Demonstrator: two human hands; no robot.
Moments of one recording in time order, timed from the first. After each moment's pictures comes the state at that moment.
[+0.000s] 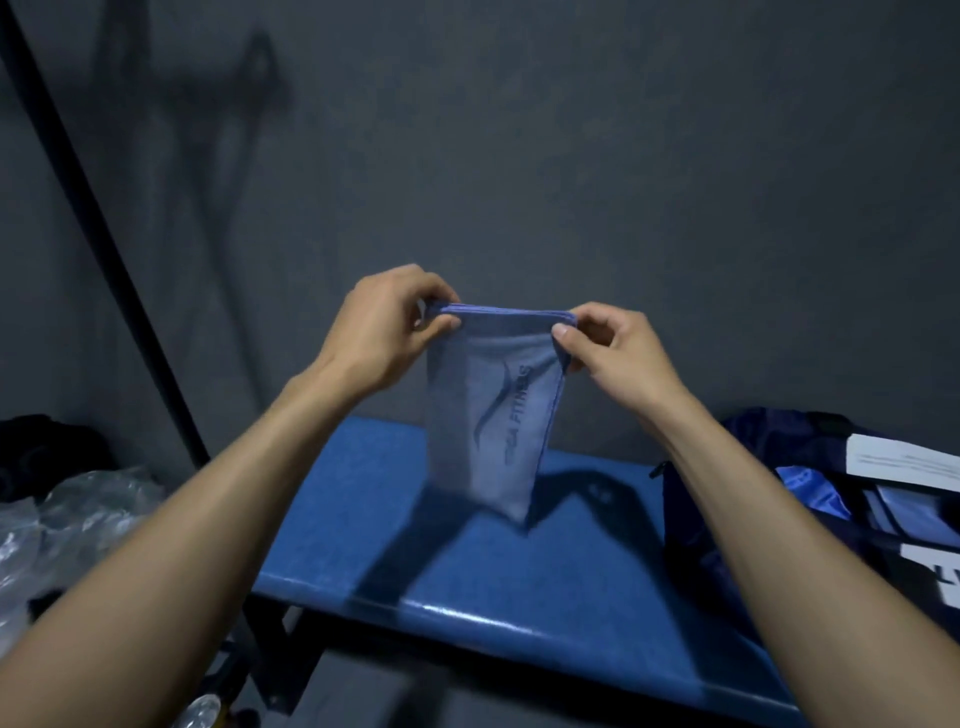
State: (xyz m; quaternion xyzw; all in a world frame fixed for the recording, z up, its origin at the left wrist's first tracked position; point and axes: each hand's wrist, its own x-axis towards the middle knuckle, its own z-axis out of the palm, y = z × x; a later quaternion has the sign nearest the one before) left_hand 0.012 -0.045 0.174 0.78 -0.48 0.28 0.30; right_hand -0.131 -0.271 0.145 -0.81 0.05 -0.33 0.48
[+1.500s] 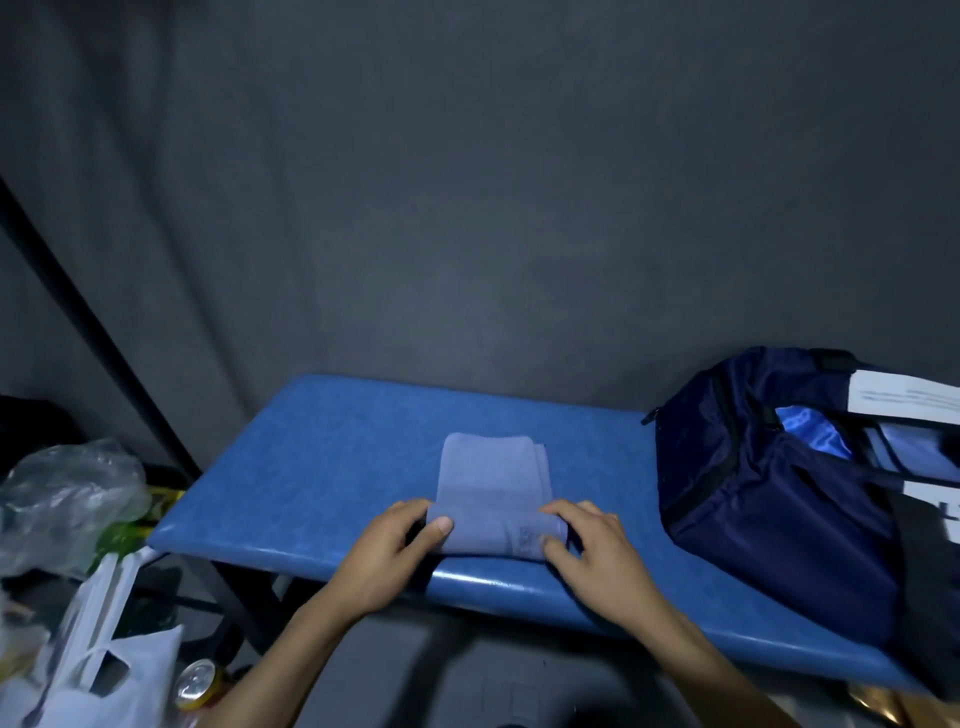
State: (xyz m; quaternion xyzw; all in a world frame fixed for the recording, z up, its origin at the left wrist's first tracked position) left_hand -0.034 -0.021 -0.105 0.79 -0.45 -0.07 0.41; right_hand -0.209 -0.240 -0.095 -0.92 0.16 -0.19 0.30
